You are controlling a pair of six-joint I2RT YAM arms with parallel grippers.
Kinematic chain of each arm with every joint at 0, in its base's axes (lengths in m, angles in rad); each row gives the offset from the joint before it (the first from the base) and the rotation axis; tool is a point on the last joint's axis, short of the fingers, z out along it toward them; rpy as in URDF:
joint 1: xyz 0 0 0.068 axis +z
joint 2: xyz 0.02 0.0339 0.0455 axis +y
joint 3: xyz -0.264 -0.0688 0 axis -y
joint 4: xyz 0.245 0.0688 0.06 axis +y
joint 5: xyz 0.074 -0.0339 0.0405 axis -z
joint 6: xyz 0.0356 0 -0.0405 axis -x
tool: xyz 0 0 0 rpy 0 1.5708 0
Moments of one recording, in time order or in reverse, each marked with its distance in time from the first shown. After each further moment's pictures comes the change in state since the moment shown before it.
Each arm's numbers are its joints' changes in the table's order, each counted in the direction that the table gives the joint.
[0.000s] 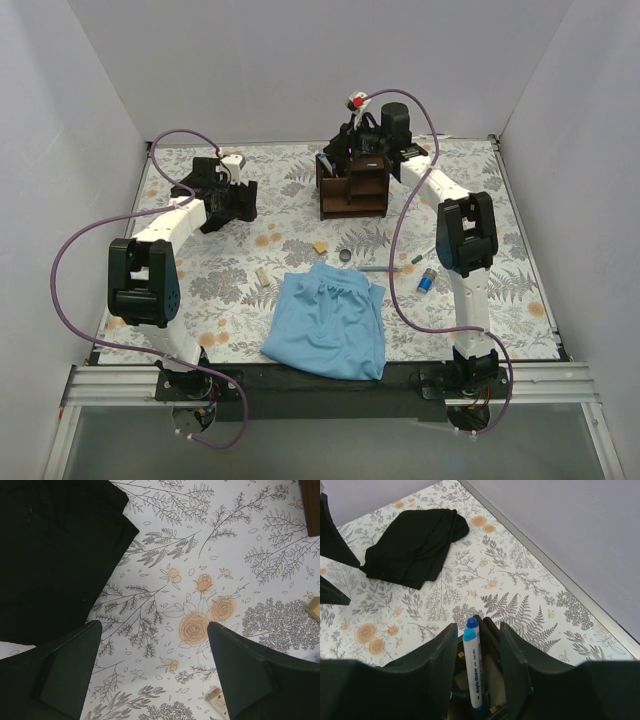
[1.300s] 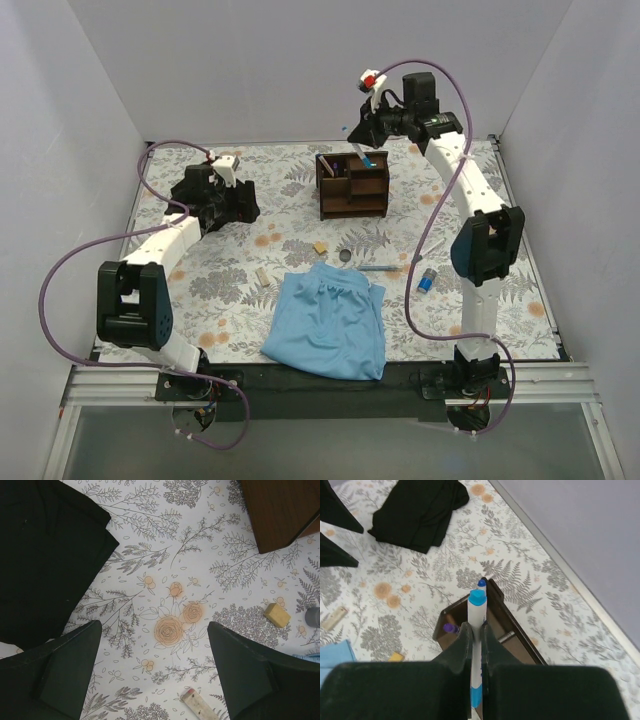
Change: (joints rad) left arm 0.000 -0.163 -0.168 -0.171 0.061 0.105; right arm -0.034 -0.166 0.248 0.716 0.045 0.340
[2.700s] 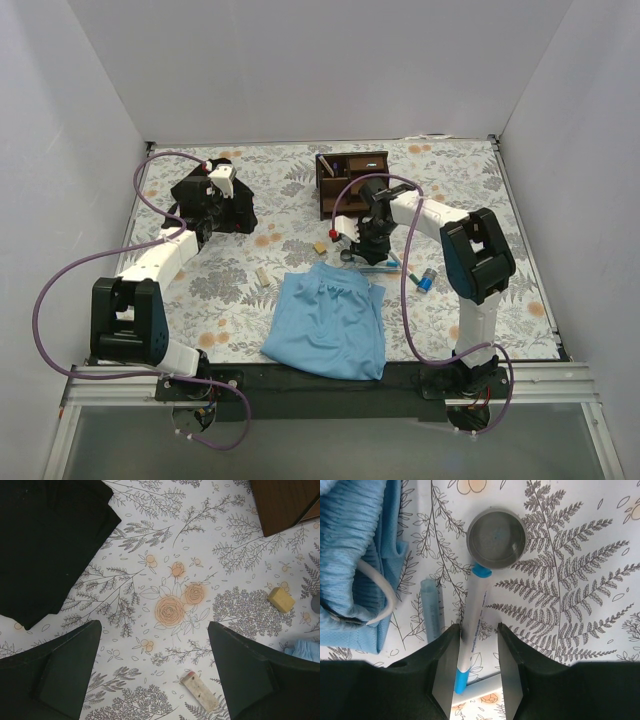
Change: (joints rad) left arm 0.000 -0.097 -0.113 -0.015 -0.024 0.007; right arm 0.203 -0.109 -0.769 0.260 0.368 0.713
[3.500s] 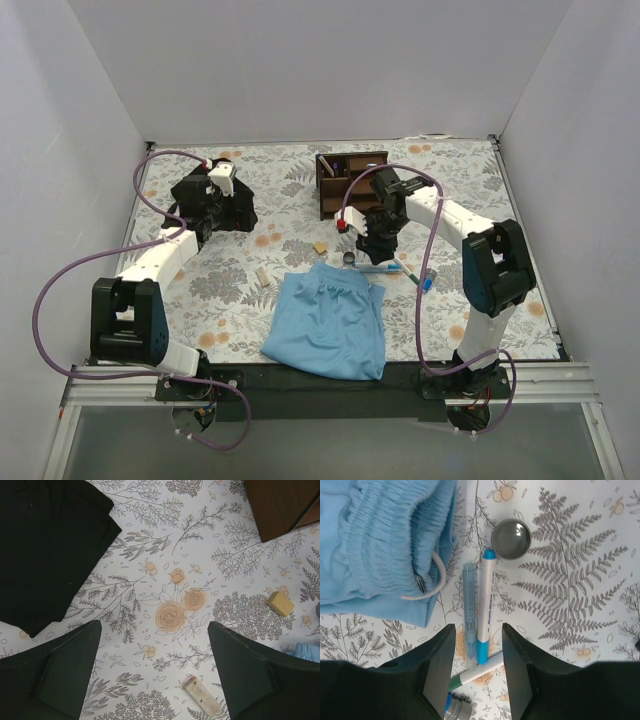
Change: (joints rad) left arm 0.000 -0.001 0.002 -0.025 0.006 -0.019; right arm -0.049 -0.144 -0.002 0.117 -0.117 -0.034
